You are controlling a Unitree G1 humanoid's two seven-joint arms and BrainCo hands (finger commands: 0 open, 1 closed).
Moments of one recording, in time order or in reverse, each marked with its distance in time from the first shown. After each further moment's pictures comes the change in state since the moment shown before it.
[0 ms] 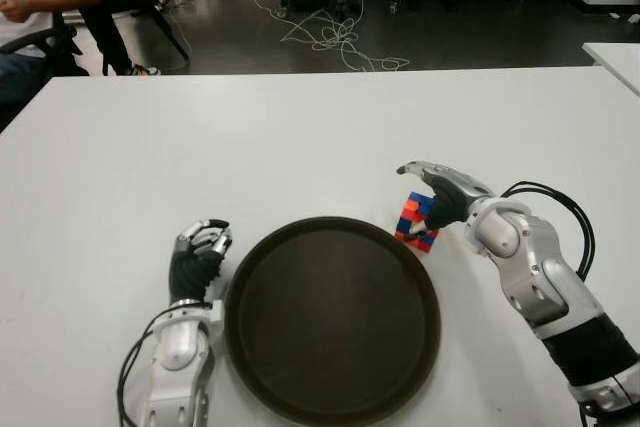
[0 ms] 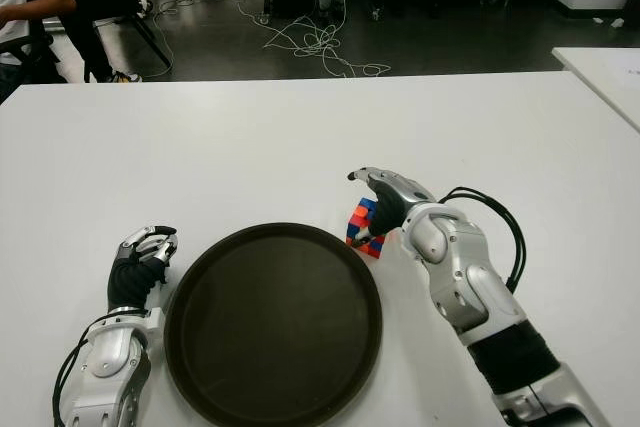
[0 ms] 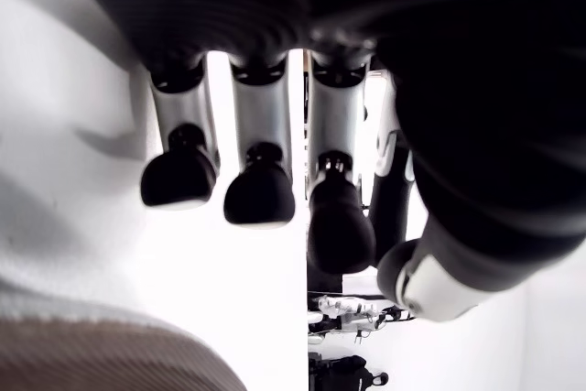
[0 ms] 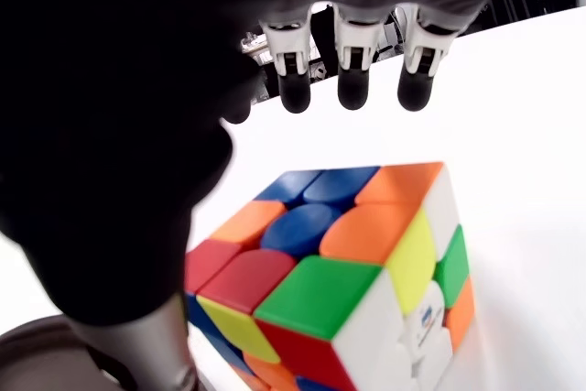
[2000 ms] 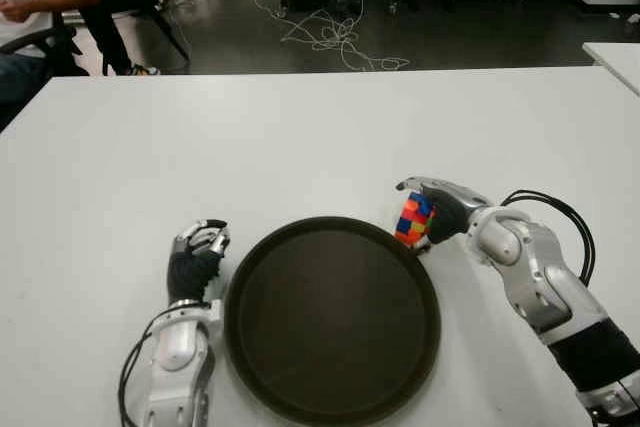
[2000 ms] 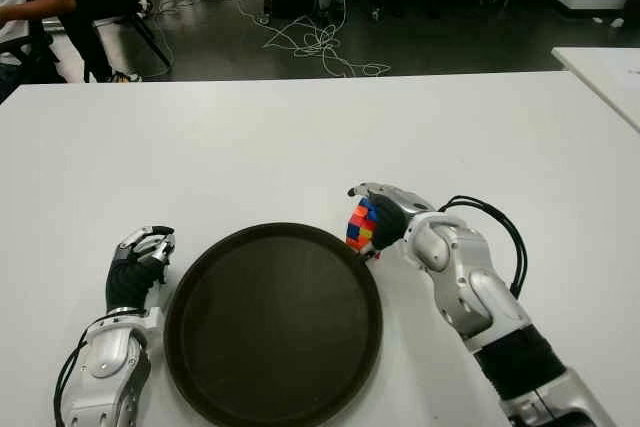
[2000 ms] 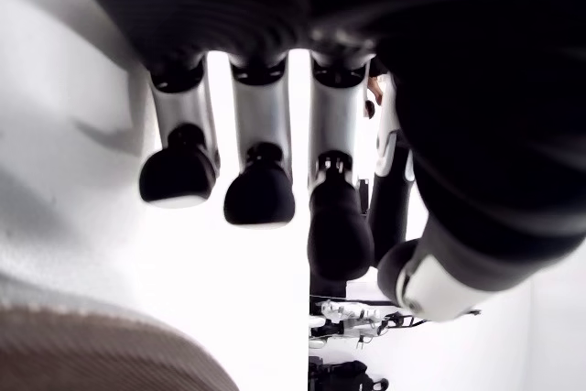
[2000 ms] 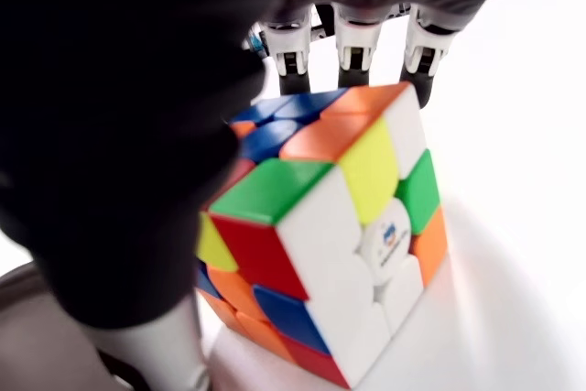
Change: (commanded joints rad) left arm 0.004 -0.029 0.018 0.013 -0.045 -0.046 0.020; right arm 0.018 -0.030 0.010 0.007 0.013 -0.028 0.036
